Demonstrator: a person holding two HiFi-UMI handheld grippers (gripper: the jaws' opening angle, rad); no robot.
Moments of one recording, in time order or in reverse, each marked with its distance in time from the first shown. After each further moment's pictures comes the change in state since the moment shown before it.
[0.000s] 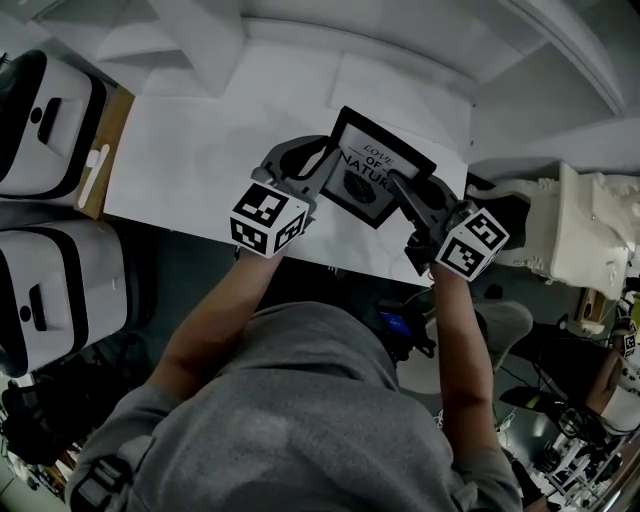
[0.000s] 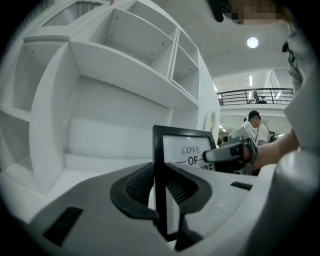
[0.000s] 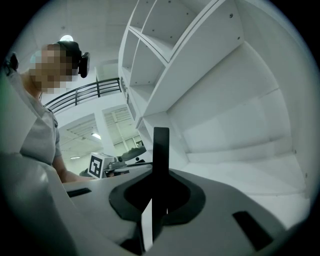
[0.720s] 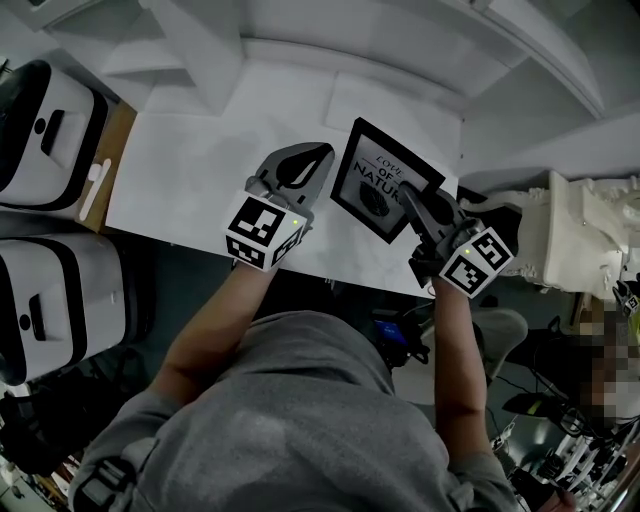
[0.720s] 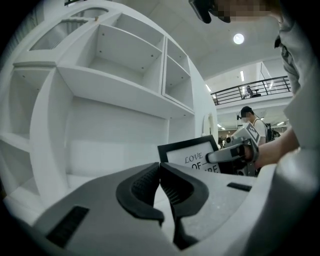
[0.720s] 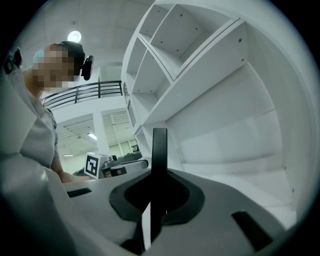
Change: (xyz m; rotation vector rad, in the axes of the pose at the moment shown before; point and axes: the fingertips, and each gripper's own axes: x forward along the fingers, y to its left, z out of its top) left arm -0.027 0.005 0.048 0.105 -0.094 0.013; right arm -0.010 0.017 0.029 -0.070 -0.066 -0.070
